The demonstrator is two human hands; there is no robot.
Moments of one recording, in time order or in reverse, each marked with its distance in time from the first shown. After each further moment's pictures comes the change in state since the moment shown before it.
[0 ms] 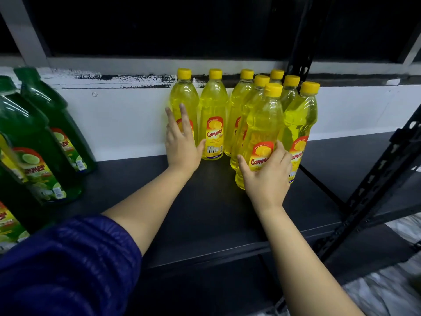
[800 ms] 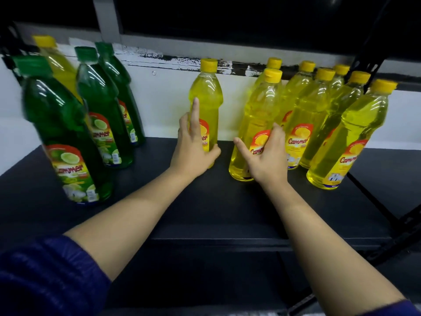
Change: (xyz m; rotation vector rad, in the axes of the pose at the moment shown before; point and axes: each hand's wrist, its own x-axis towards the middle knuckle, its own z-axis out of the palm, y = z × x) left_hand -0.059 -0.065 -0.086 -0.298 0.041 0.059; right_hand -0.010 -0.066 0.047 0.268 -0.302 -0.227
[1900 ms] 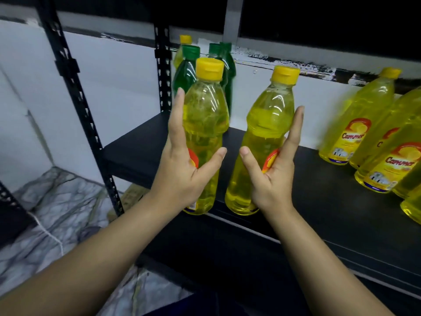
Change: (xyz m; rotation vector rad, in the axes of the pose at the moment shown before) left_hand -0.140 0.055 -0.210 -0.103 0.256 -0.125; right_hand -0.122 -0.142 0.022 0.819 -0.240 -0.398
